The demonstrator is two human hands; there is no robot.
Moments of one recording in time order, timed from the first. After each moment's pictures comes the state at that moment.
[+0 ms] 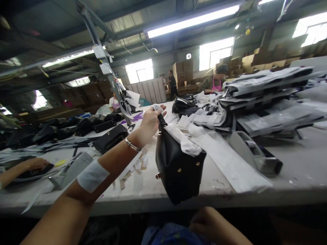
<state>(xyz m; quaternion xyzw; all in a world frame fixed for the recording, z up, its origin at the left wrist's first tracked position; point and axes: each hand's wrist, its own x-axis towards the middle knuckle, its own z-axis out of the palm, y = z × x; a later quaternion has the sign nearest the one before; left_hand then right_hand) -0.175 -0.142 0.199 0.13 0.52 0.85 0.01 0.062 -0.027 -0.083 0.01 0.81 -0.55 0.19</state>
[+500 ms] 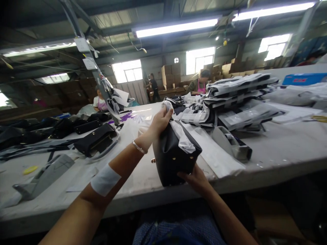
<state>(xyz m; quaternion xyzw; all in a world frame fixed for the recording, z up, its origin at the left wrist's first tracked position) -0.151 -0.121 0.149 0.31 0.61 0.73 0.03 0.005 -0.008 -0.054 0.10 0.78 -0.60 -0.17</state>
